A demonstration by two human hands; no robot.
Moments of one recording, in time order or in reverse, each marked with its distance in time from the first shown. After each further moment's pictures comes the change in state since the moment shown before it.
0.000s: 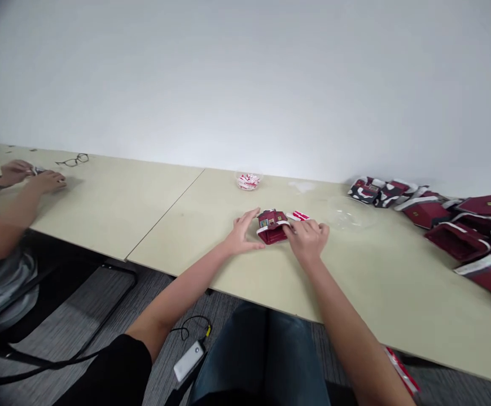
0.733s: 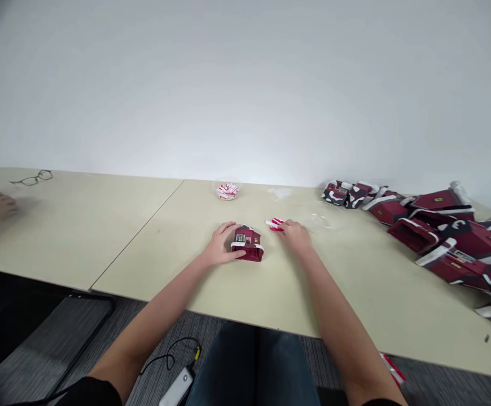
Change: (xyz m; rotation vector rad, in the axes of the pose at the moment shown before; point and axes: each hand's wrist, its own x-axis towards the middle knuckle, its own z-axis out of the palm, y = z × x) left_hand 0.012 -0.015 0.007 -0.088 0.047 0.029; right_hand 0.036 0.068 0.024 -0.165 -0.564 -0.103
